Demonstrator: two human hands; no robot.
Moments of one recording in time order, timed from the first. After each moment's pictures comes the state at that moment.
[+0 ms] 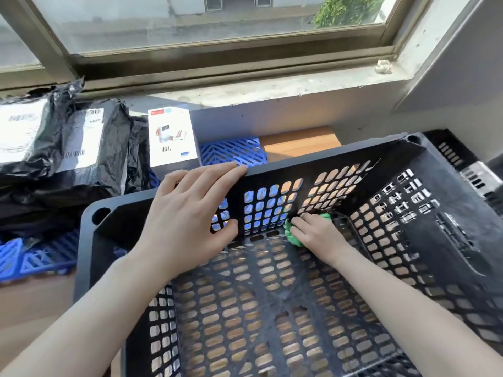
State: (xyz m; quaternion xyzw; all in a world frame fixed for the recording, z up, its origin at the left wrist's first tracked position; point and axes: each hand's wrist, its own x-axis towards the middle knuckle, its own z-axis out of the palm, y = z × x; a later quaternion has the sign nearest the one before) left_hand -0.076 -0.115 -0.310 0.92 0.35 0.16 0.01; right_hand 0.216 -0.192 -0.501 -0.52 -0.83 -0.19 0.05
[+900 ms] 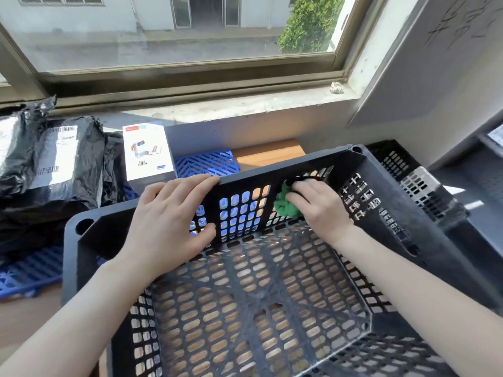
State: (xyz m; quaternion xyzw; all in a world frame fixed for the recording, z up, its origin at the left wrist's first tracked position) left_hand -0.075 -0.118 -0.305 0.92 0.36 0.15 0.03; right_hand 0.230 -0.202 -0.378 -0.55 -0.75 -0.31 0.20
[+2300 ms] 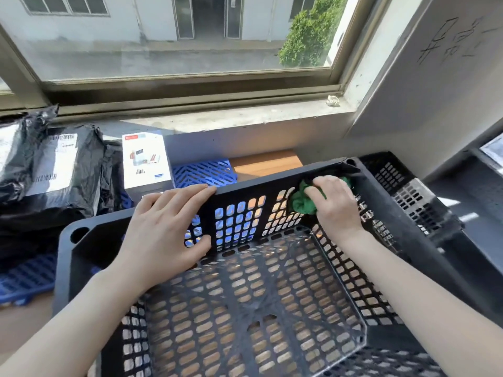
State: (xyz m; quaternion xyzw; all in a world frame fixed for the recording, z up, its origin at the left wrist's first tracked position) left_hand -0.076 -0.120 -0.303 0.92 0.36 0.14 0.05; right_hand 0.260 -0.206 -0.367 -0.63 -0.67 -0.34 0.20
